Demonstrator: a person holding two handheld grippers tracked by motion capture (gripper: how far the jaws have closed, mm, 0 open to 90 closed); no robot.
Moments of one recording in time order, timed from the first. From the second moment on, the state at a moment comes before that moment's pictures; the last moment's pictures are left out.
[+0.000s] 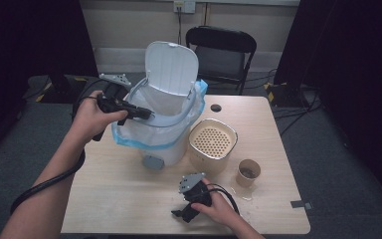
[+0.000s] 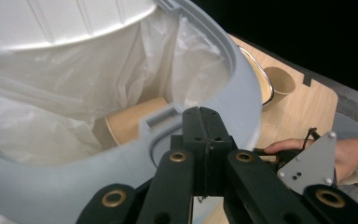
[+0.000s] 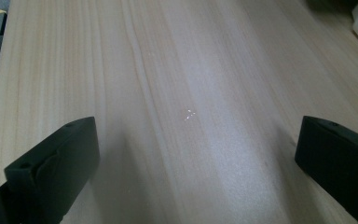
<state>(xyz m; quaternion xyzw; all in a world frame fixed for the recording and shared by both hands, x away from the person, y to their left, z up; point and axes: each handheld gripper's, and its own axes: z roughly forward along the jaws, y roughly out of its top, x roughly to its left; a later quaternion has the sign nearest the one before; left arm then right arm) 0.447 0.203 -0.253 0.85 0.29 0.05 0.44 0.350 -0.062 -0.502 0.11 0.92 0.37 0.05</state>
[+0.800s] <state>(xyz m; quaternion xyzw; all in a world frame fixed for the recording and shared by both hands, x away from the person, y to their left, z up) 0.409 0.212 -0.269 0.85 0.26 0.04 0.46 0.350 -0.062 -0.503 0.11 0.92 0.38 0.05</state>
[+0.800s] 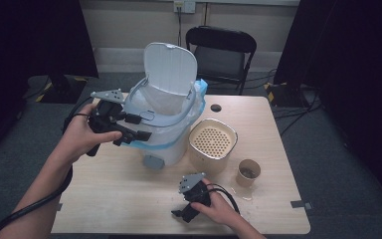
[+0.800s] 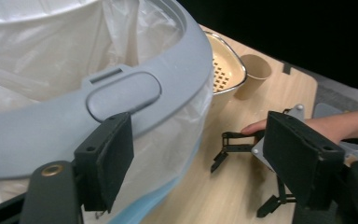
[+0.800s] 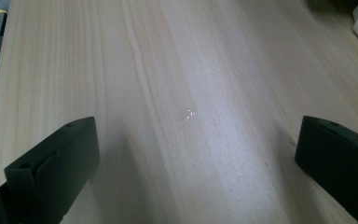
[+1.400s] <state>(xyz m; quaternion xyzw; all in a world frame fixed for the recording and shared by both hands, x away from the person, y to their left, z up) 0.398 0.214 -0.329 0.85 0.26 0.03 0.46 0.350 -0.063 -0.502 0.11 0.92 0.38 0.05</state>
